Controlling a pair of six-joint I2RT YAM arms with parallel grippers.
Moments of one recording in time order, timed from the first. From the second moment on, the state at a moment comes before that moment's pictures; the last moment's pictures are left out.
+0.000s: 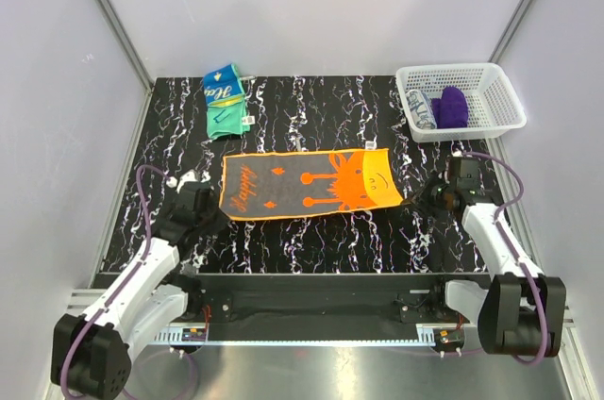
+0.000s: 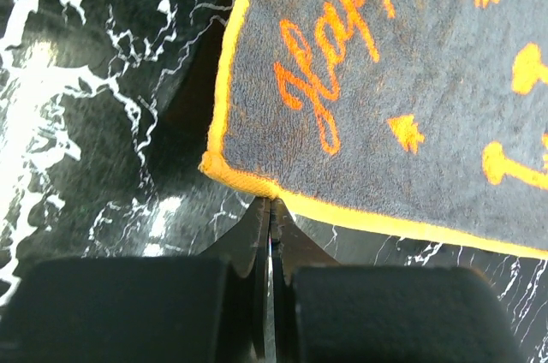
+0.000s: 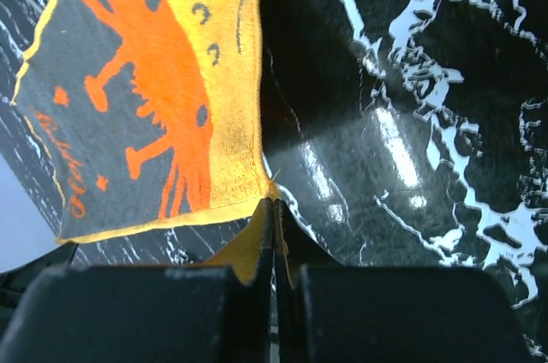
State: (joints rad) left arm -0.28 0.82 0.44 -0.47 -0.08 -0.79; right arm -0.05 1.11 0.63 -0.48 -0.34 0.68
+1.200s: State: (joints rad) left arm -0.22 1.54 1.07 -0.58 -0.12 -0.63; right arm -0.03 1.66 1.17 -0.57 -0.36 0.65
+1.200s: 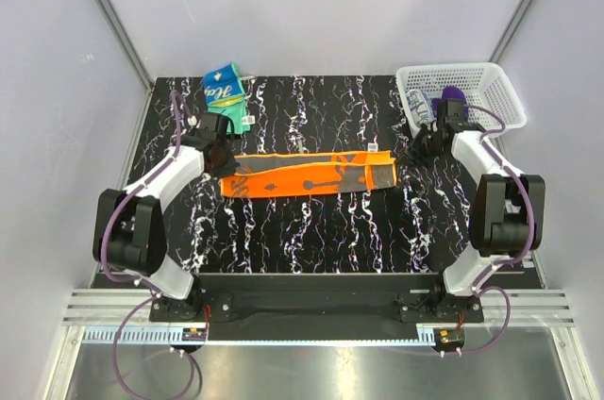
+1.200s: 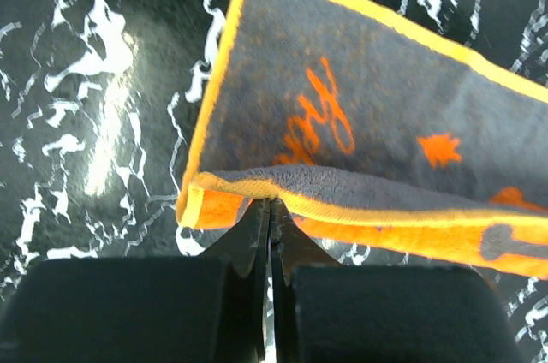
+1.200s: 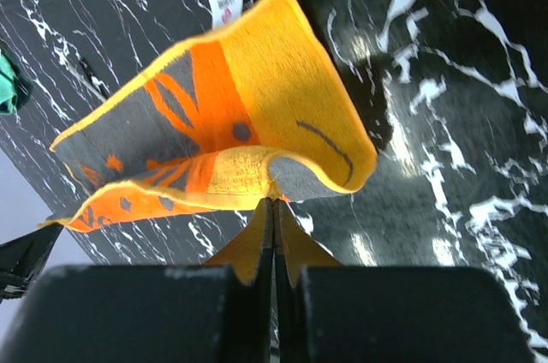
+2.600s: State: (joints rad) left arm -0.15 1.94 1.44 -0.60 -0.10 -0.50; right arm -0.01 1.95 1.41 -0.59 -0.26 0.65
